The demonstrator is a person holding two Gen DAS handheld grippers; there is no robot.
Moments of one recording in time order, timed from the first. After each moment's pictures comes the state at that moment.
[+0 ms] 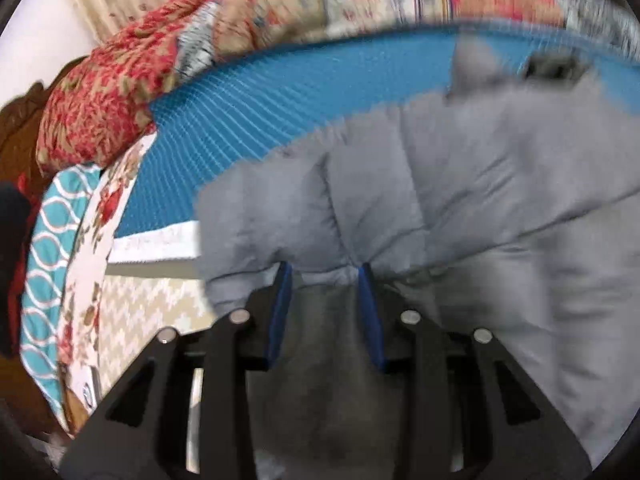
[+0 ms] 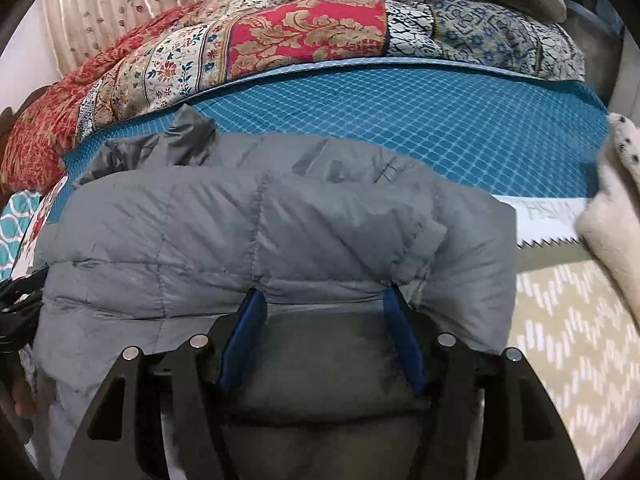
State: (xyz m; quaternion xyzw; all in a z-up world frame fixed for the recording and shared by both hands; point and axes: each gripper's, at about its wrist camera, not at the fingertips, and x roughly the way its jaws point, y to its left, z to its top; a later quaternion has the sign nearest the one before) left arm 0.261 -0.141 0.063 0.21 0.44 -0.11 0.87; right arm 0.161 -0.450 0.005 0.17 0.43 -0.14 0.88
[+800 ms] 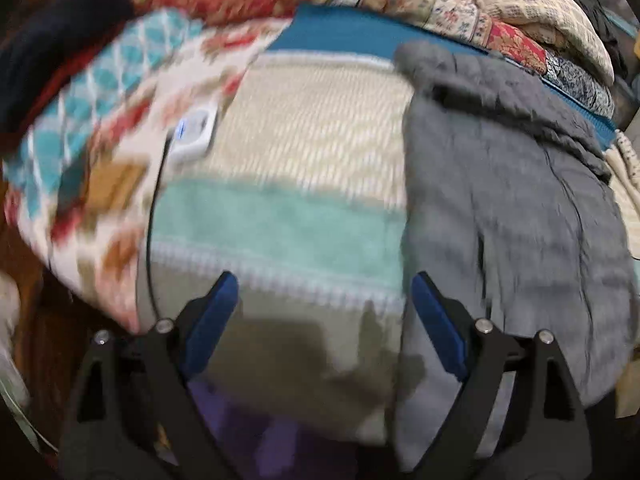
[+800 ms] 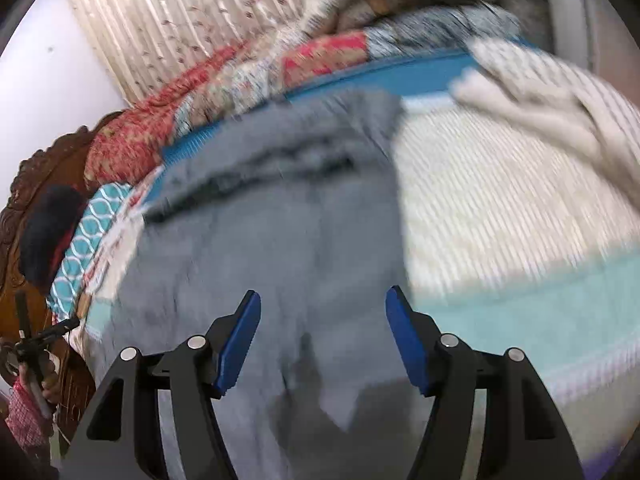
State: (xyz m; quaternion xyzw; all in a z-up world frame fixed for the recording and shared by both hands) left arm 0.000 0.174 0.053 0.04 0.50 -0.12 0.86; right arm -0.159 -0.370 0.017 0.26 0.38 -0.07 0.88
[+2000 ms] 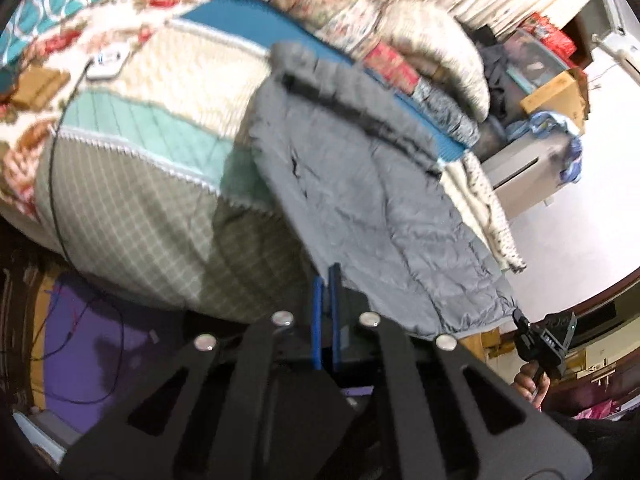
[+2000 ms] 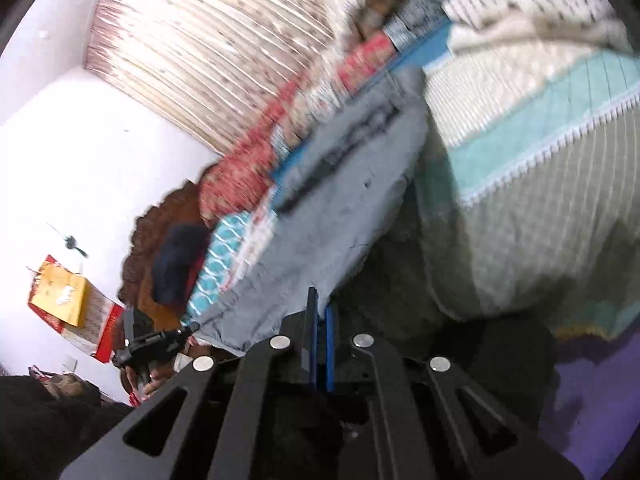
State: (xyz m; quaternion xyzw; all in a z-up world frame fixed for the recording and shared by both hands) left arm -0.117 0.173 0.125 -0.15 0.49 -0.32 0.80; right arm -0.329 -0.340 0.058 0.42 0.25 0.10 0.87
